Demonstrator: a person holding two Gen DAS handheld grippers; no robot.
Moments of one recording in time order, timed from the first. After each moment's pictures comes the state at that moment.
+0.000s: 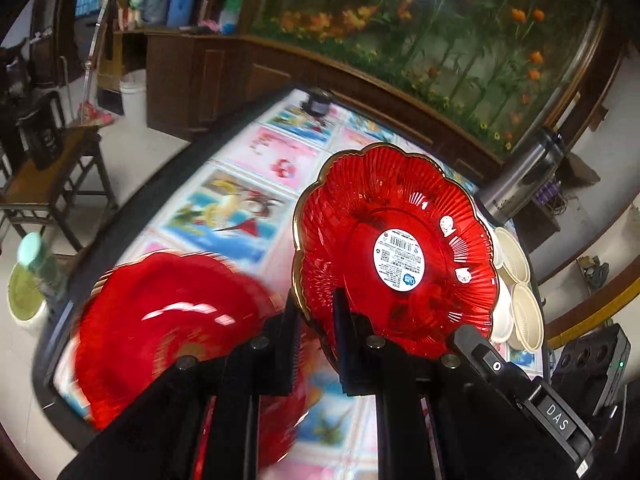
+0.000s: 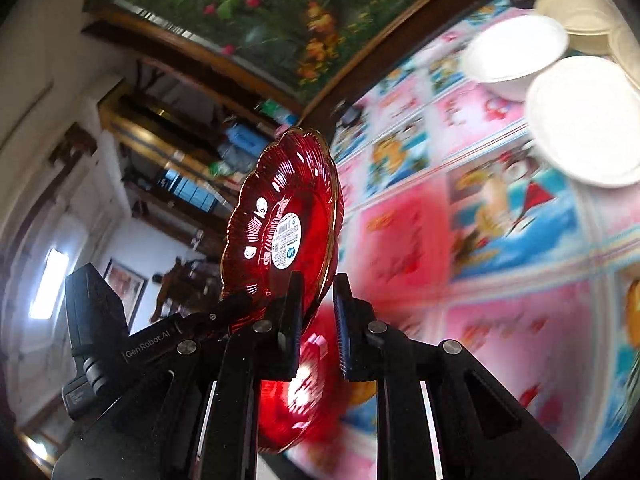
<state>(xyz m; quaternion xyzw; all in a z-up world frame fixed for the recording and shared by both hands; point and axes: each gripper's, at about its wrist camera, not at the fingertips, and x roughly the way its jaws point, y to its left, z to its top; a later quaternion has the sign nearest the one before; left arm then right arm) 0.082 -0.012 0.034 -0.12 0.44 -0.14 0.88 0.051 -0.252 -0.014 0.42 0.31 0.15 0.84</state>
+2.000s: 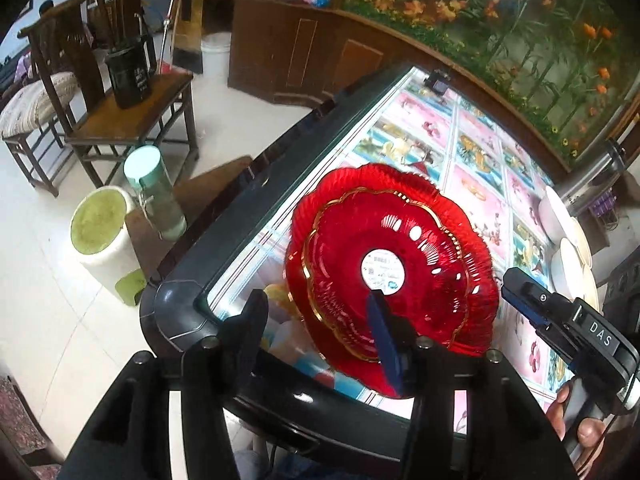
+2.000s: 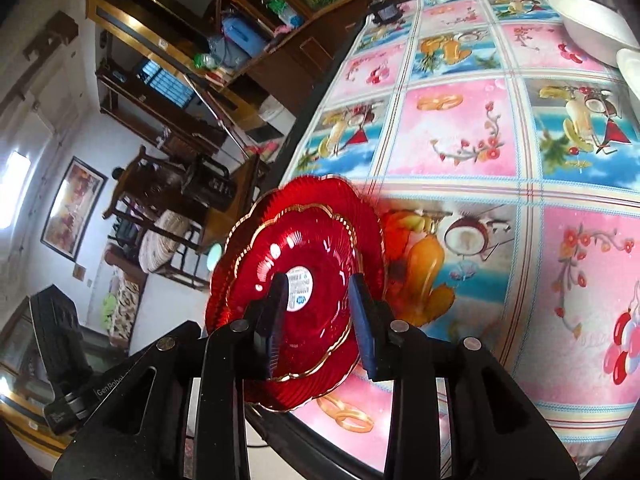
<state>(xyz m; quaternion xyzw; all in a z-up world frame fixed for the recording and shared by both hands) 0.030 0.119 -0.014 -0.12 0.49 -0.03 0.86 0.080 -0.137 -0.044 0.29 0.45 0.16 0.83</state>
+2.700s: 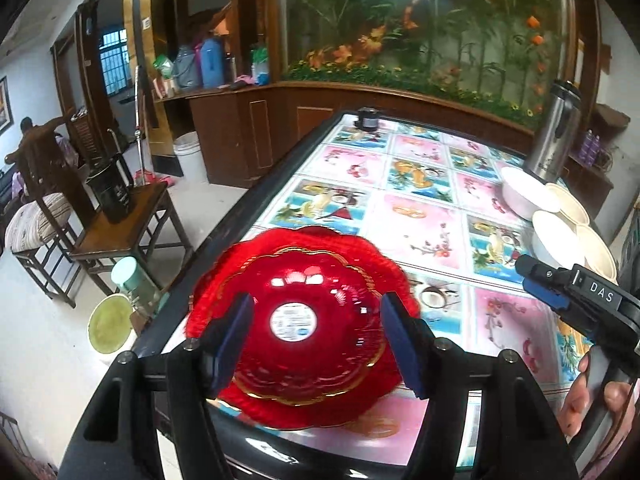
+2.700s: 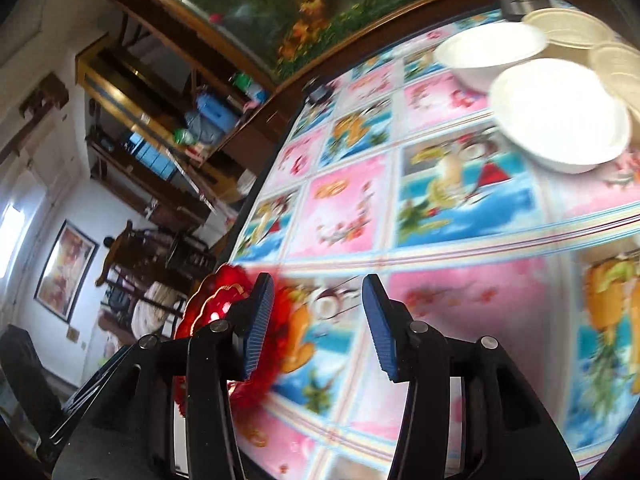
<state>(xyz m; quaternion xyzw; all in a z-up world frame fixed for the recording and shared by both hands) 0.009 0.009 0.019 0.02 0.37 -0.05 0.93 0.039 -0.258 -0.046 0.34 0.35 0.08 0.87</state>
